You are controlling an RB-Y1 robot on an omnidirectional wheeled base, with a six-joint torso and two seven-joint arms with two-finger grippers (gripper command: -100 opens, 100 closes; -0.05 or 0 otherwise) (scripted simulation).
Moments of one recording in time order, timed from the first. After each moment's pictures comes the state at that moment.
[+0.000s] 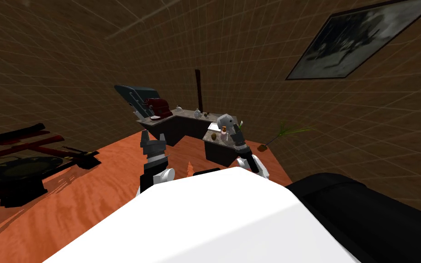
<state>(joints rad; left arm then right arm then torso) 0.49 -0.04 0.00 -2.23 0.08 -0.44 0.04 0.48 -0.29 0.01 -2.21 0.13 -0.56 -0.09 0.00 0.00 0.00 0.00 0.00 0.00</state>
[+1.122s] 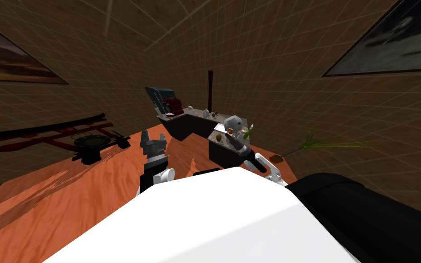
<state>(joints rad) 0.49 -0.04 0.00 -2.23 0.08 -0.44 0.04 0.52 -0.64 0.04 -2.16 0.25 -0.57 -0.09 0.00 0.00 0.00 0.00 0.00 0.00</state>
